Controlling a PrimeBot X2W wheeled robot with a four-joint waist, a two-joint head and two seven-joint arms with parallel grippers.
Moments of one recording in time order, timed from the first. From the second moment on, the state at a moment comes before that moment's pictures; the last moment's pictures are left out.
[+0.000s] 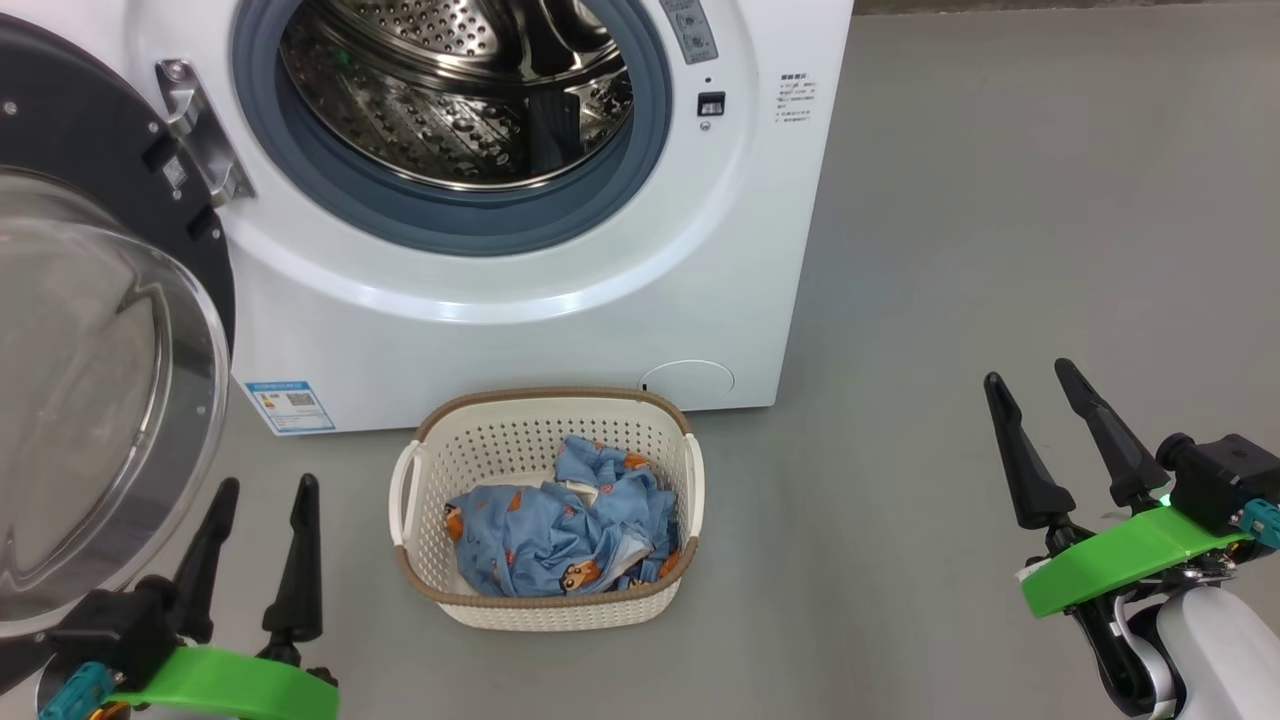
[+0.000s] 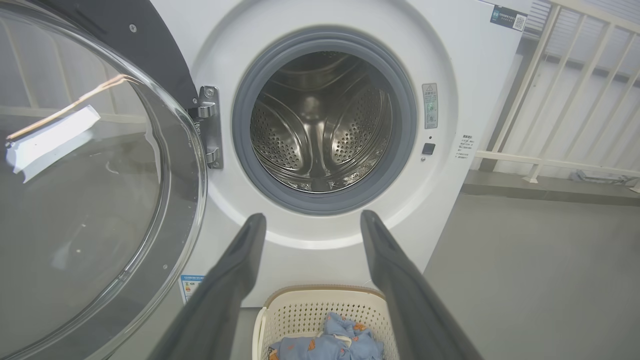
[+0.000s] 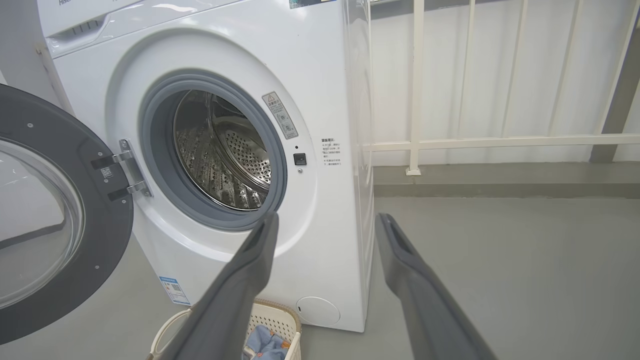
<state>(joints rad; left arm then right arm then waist) -0.14 0.38 -0.30 0.17 -0.63 0.13 -0.25 -0.23 -0.30 0.22 0.28 0.50 0.13 -0.25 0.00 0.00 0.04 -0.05</state>
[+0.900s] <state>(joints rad) -0.14 0.38 -0.32 0.16 -0.62 0.13 -0.25 -0.23 -0.29 0.22 0.27 0.50 0.13 -0.25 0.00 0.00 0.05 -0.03</state>
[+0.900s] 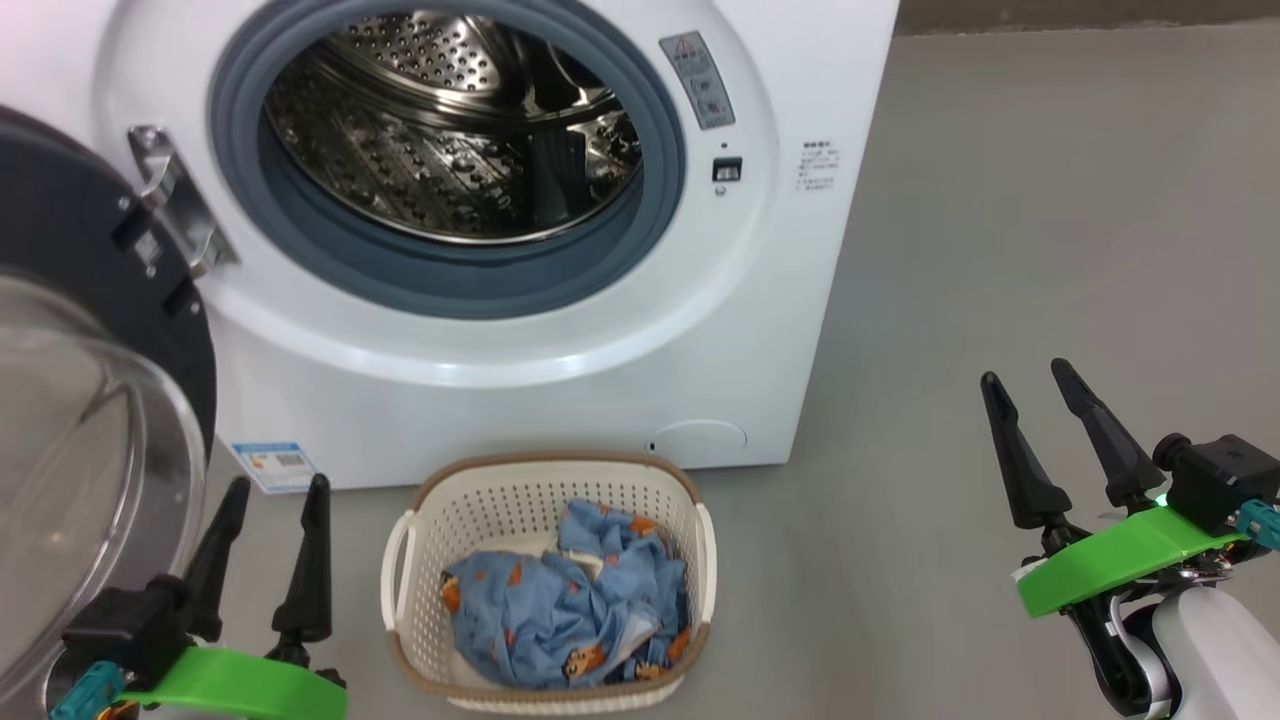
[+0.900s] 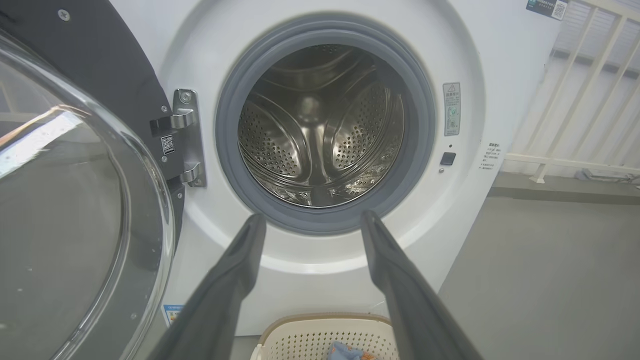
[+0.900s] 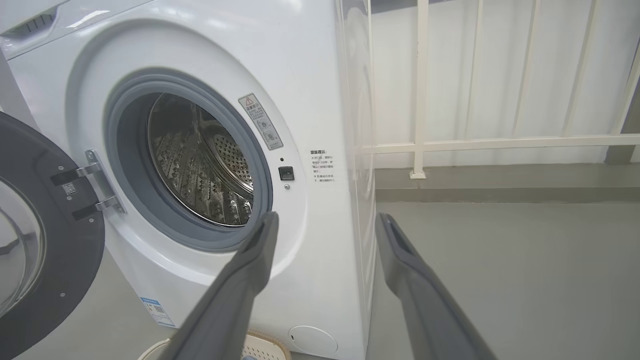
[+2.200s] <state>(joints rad) -0.14 0.38 -0.33 0.17 -0.62 0.13 -0.25 -0.23 -0.29 0.22 0.27 0.50 0.13 -0.25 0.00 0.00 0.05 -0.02</state>
